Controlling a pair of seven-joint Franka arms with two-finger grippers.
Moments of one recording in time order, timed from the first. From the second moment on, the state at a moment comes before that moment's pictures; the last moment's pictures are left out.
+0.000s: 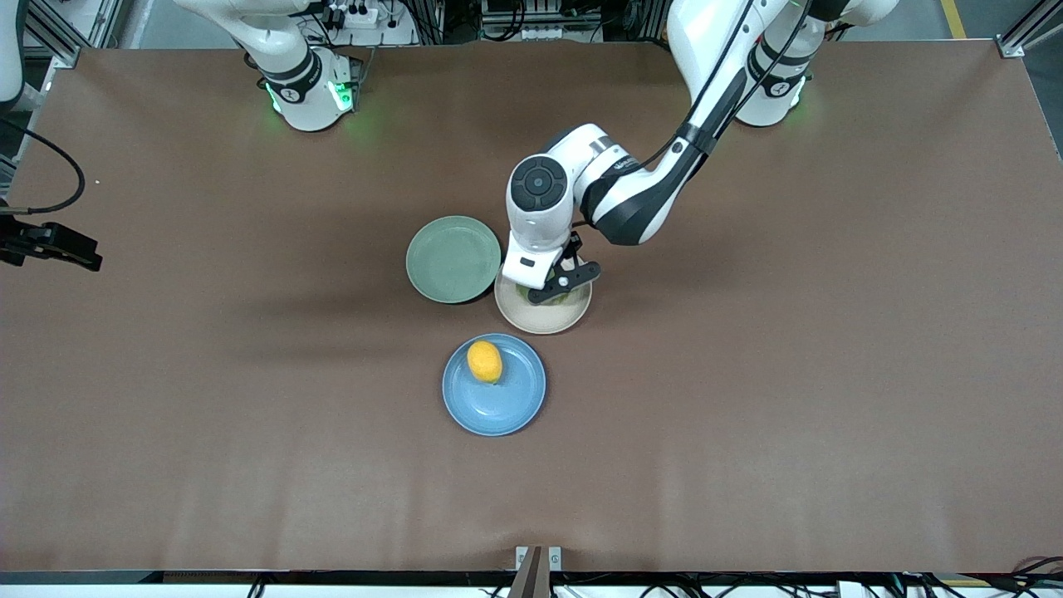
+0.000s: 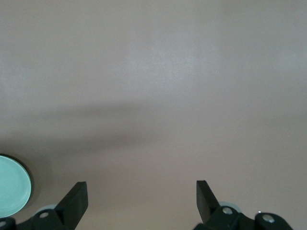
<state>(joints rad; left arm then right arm) -0.67 0.66 -0.18 -1.45 0.04 2.03 -1.26 -0.03 0.13 -0.06 -1.47 -0.08 1.58 -0.03</state>
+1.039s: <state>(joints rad) -0.34 0.58 -0.09 -1.44 0.04 2.03 -0.92 -0.03 0.11 -0.06 -1.46 0.00 1.58 -0.01</state>
